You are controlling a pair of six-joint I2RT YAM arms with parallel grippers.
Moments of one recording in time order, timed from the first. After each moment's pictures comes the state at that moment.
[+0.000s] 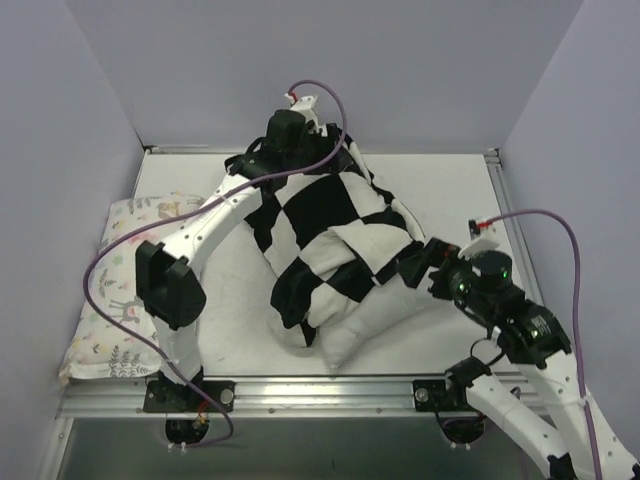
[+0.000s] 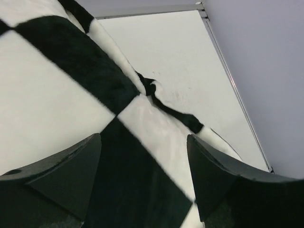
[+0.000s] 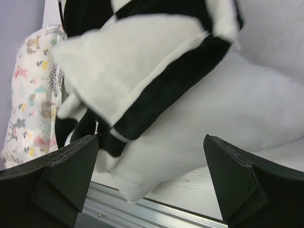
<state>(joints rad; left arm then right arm) -0.58 1.91 1.89 -0.37 0.08 -0.51 0.42 0.65 0.89 -0.74 0.01 0.64</state>
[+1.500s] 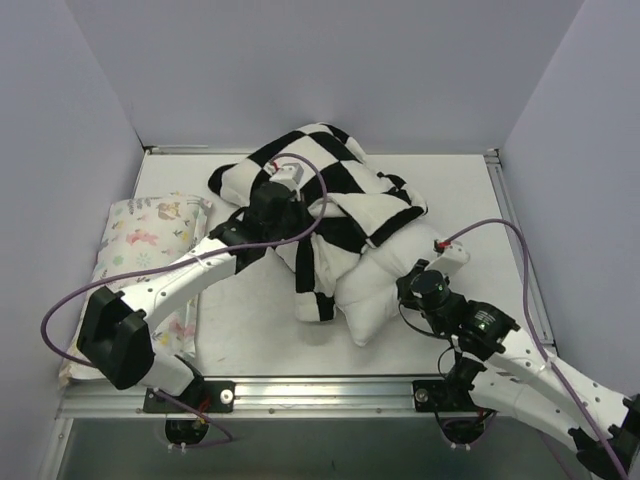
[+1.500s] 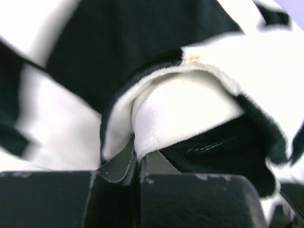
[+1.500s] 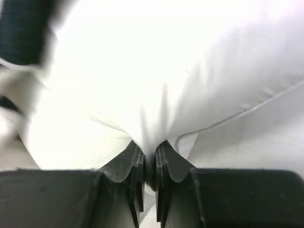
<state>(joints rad) -0.71 1.46 1.15 -0.19 -0.05 -0.56 0.84 0.72 0.60 -0.56 0.57 0.83</state>
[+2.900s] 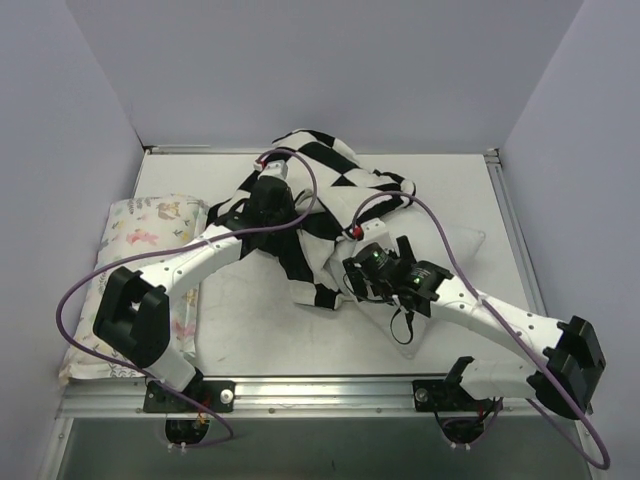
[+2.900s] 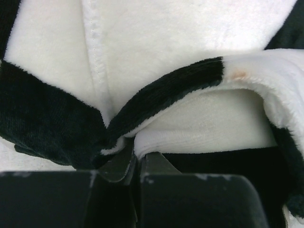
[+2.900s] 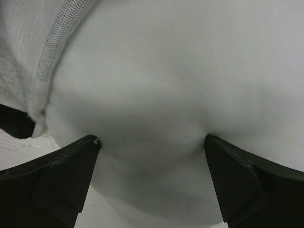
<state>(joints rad) -0.58 1.59 1.18 -0.21 -0.16 -0.61 0.88 1.18 0.88 -0.64 0.52 0.29</state>
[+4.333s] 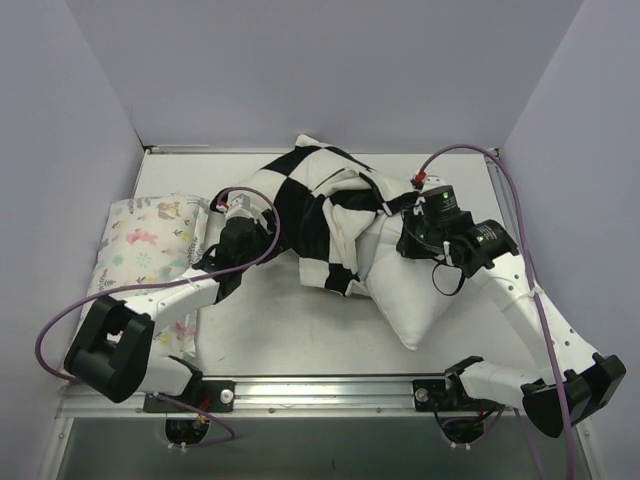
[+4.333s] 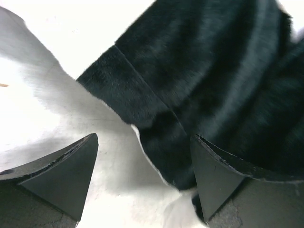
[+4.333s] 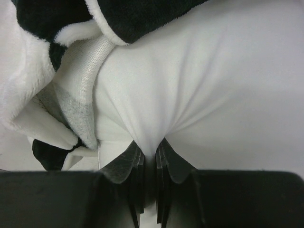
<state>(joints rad) -0.51 1.34 0.69 0.22 -0.06 -0.90 0.46 1.16 1.21 -0.87 0.07 0.35</state>
